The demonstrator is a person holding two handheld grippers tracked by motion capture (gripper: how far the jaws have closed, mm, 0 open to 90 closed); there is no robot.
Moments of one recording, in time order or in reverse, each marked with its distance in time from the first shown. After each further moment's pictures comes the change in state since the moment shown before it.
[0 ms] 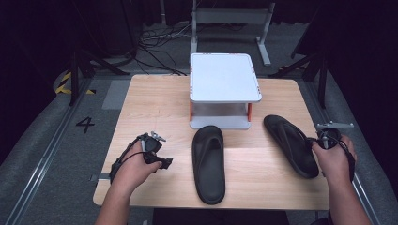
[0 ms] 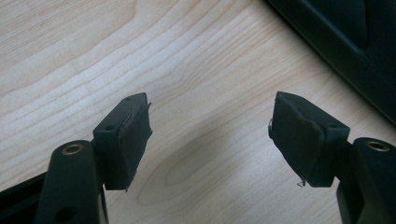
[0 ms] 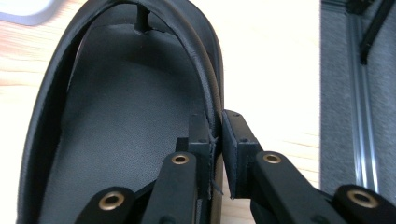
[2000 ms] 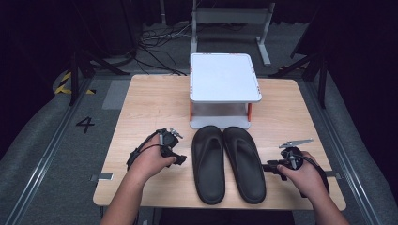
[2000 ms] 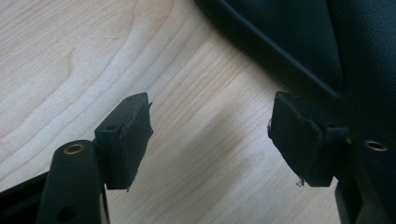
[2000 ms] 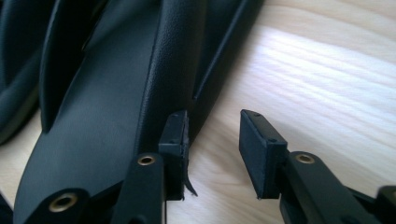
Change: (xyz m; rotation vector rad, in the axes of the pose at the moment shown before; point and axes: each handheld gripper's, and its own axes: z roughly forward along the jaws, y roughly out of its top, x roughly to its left) left arm -0.015 0.033 0.034 0.049 -0.069 0.113; right arm 0.108 -0.029 0.011 0.148 0.465 -0.105
